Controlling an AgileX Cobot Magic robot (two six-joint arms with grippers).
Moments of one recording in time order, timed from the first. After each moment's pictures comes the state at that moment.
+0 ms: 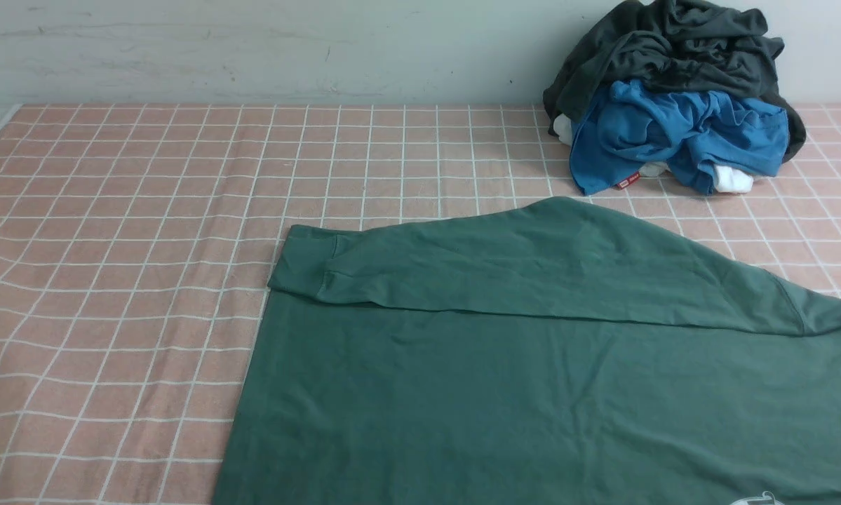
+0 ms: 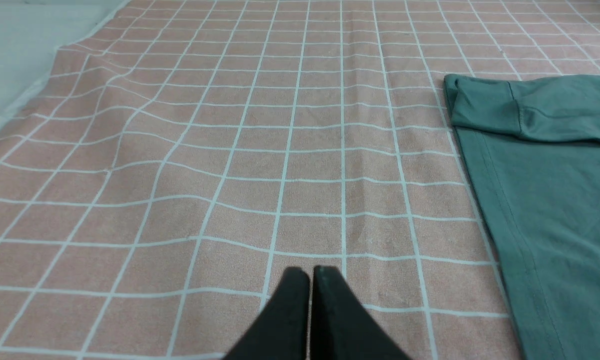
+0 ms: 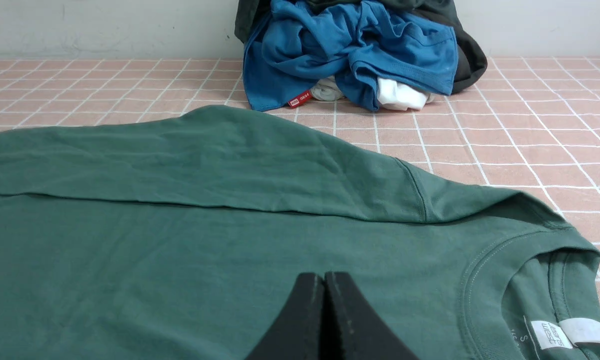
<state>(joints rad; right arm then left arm) 0.04 -0.01 0.02 -0.01 0.36 0.10 0.06 -0.01 0.02 -0.02 0.34 0.00</state>
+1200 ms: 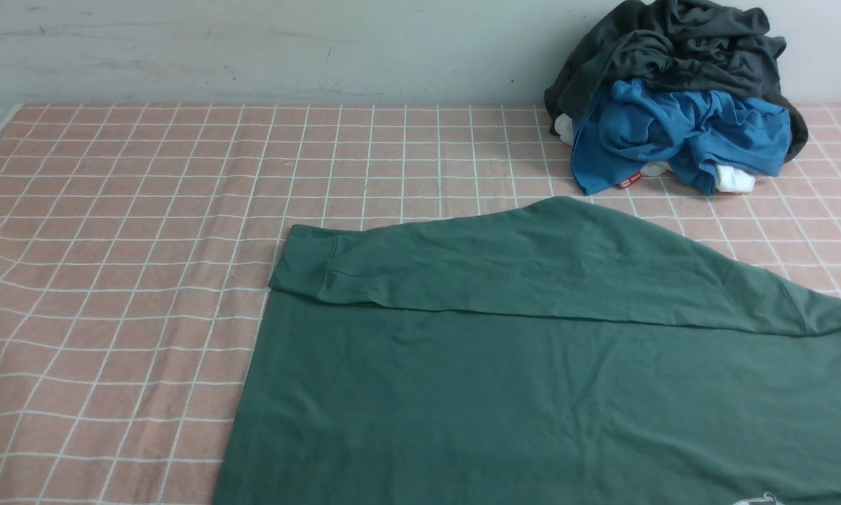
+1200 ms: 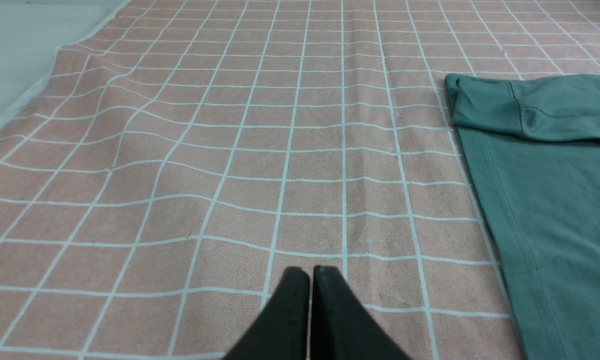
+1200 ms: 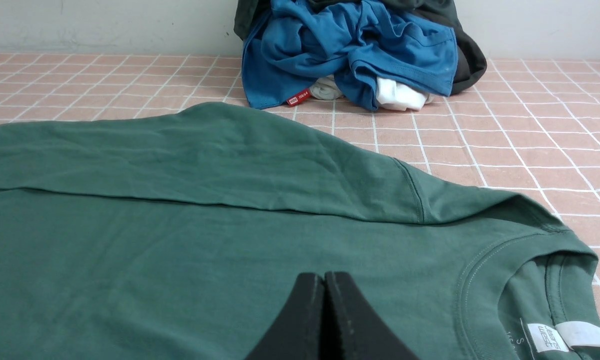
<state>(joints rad) 0.04 -0.01 0.02 -0.03 0.36 0.10 0.06 -0.01 0.02 -0.02 0.34 0.00</state>
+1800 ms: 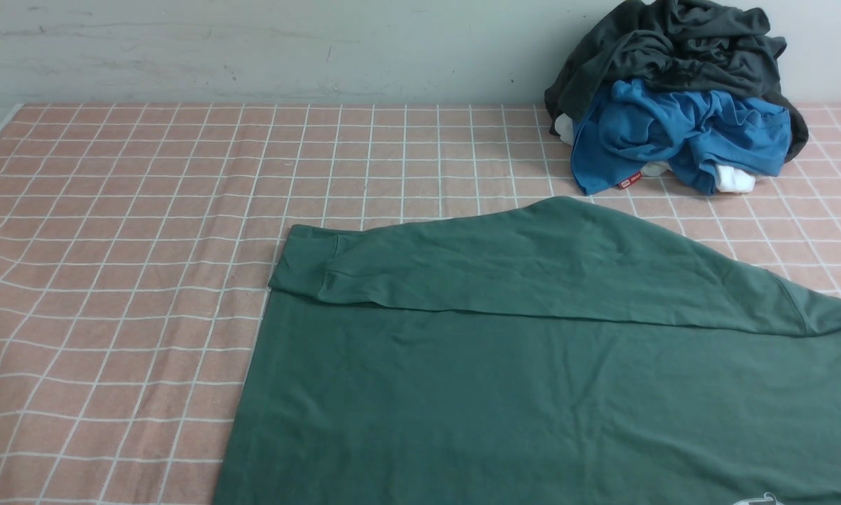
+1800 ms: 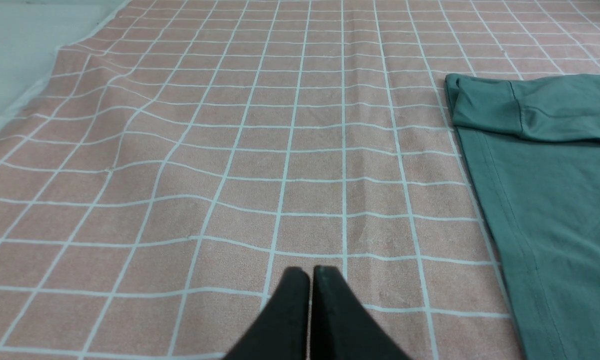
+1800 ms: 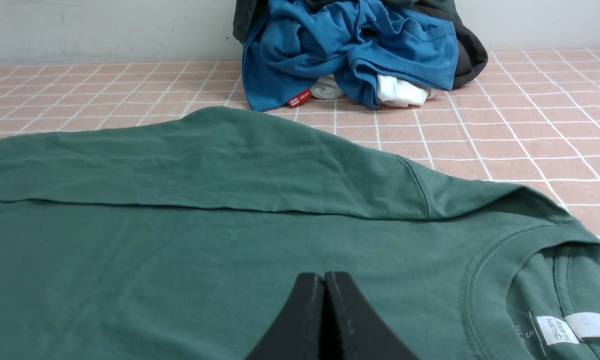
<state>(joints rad) 0.04 -0.01 0.02 0.00 0.36 0.11 0.06 -0.01 0.02 -0.02 0.34 0.00</state>
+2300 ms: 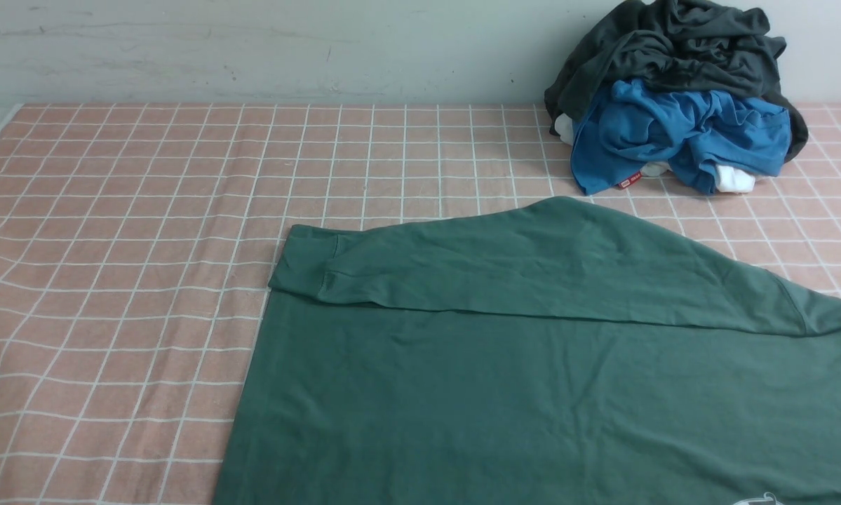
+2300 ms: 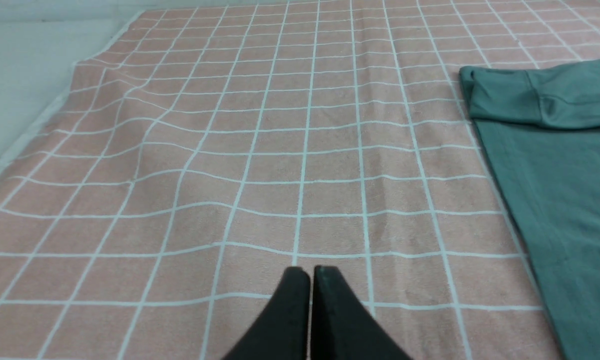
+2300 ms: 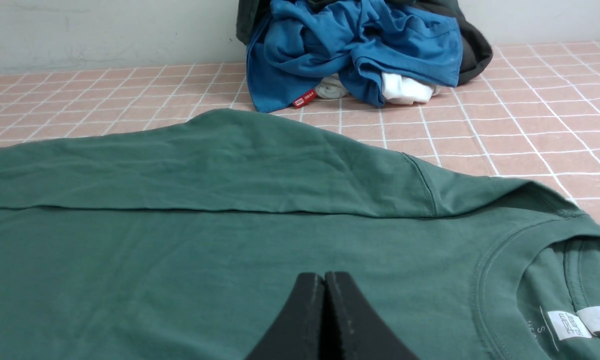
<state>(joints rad) 0.04 -0.01 0.02 0.04 0.36 0.12 0.06 -0.01 0.03 0.07 0.34 0.00</state>
